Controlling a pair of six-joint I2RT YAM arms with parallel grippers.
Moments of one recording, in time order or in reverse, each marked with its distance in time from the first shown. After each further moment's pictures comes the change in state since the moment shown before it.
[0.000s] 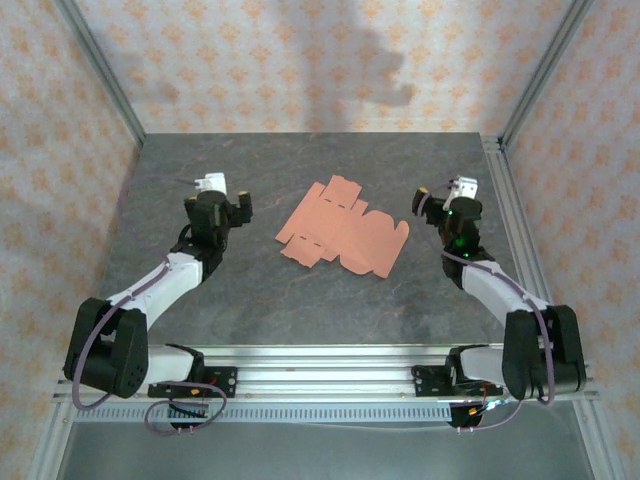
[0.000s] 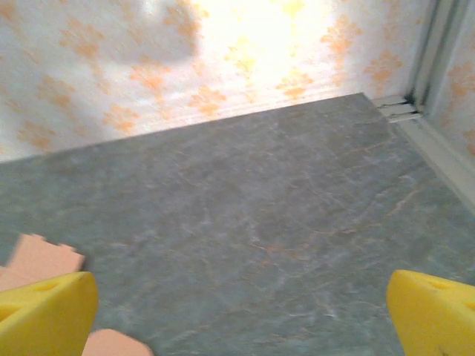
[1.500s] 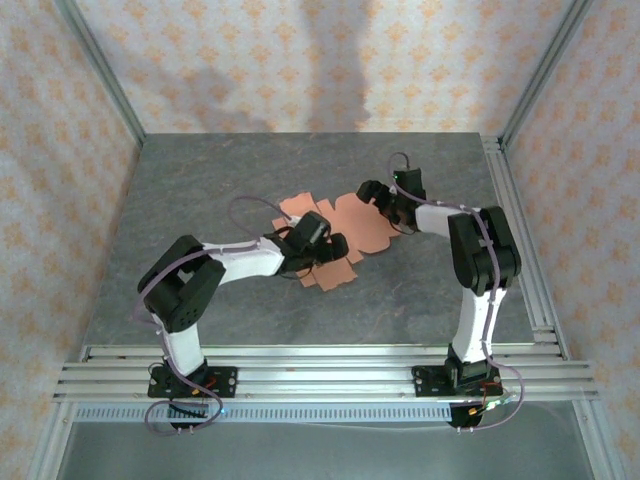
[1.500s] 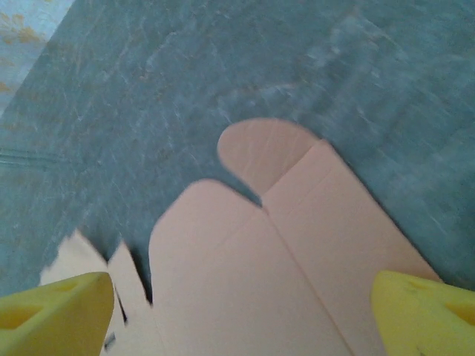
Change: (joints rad) left arm -0.476 0.495 0.294 -0.280 0.340 -0.808; right arm 0.129 0.745 0.570 -0.253 -0.446 0.524
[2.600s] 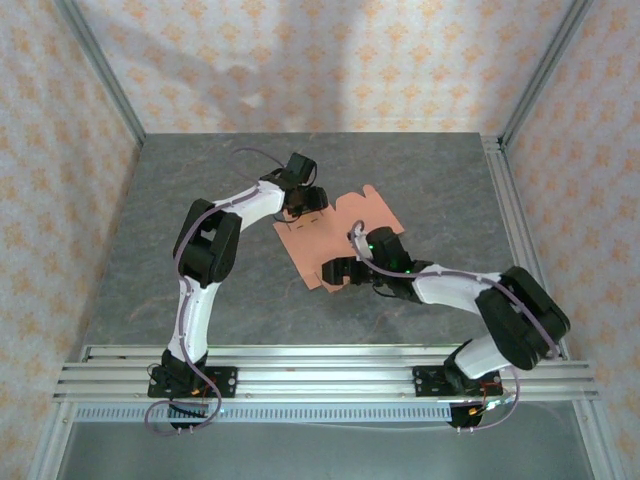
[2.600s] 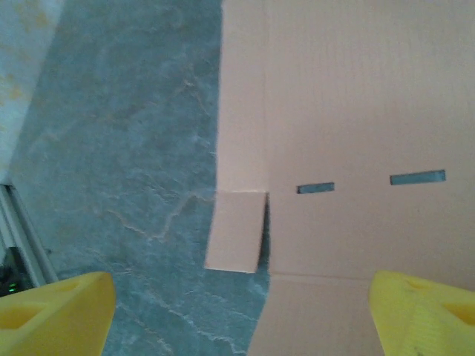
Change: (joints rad) left arm 0.294 0.407 0.641 -0.327 0.124 0.309; right arm 0.409 -0.489 -0.567 0.083 -0.106 -0.196
